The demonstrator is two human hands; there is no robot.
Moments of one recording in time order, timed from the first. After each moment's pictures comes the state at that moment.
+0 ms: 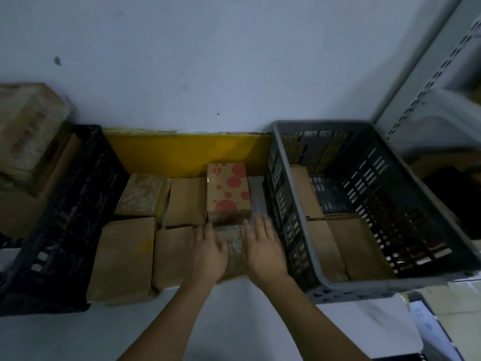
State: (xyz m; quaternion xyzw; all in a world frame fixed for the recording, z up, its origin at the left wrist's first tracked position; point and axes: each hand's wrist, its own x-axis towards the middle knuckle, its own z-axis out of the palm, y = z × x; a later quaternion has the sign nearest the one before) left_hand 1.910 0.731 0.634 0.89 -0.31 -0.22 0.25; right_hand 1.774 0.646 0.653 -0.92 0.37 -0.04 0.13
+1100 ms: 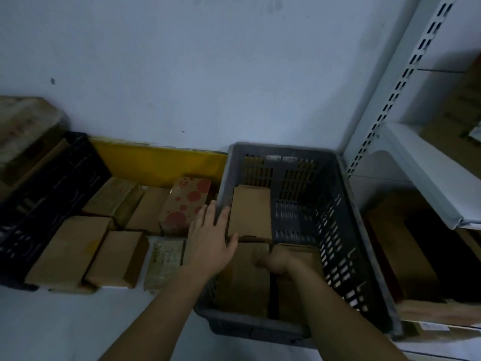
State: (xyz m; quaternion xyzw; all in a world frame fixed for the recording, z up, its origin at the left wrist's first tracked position) left_hand 1.763 0.589 0.742 0.90 -0.41 -0.06 0.13; right_hand 1.636 0.427 0.693 -0.74 0.47 0.25 0.41
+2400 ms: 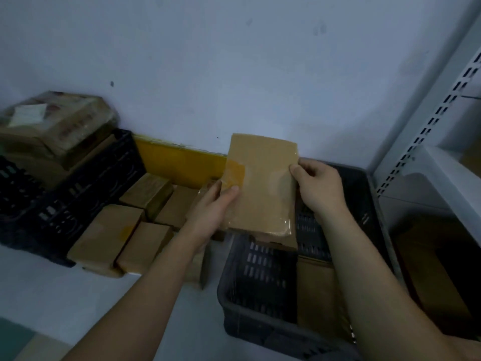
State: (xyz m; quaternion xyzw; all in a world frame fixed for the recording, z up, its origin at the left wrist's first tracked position) left_hand 1.798 0.623 0.826 0.66 -0.18 -0.31 0.66; right_hand 1.682 0.407 0.867 -0.75 0.35 -0.31 0.48
